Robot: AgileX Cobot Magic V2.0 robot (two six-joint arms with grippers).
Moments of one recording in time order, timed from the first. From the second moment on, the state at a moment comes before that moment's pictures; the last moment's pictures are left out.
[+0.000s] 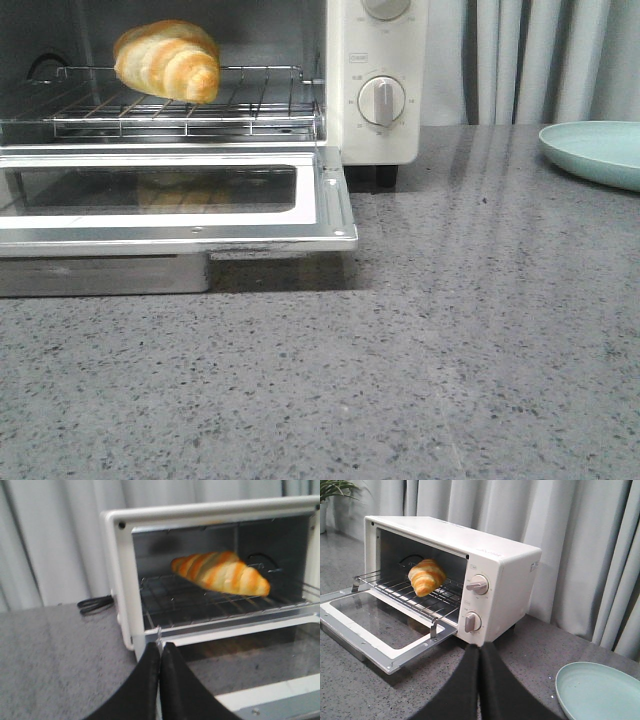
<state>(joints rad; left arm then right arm) -0.22 0.17 -0.11 -0.23 0.00 0.39 0.92 0.05 -0.58 -0.60 0.68 0.28</state>
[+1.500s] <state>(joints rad) -0.06 0.00 0.00 -0.15 0.34 0.19 0.92 0.05 -0.56 -0.60 0.68 0.28</state>
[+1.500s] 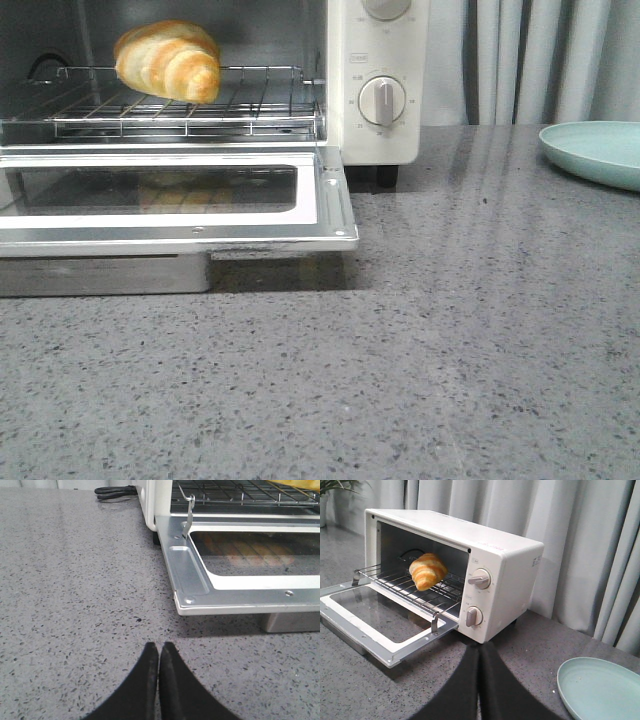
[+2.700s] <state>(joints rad) -0.06 0.00 0.00 -0.15 0.34 0.19 0.08 0.04 0.01 -0.07 0.26 0.01</state>
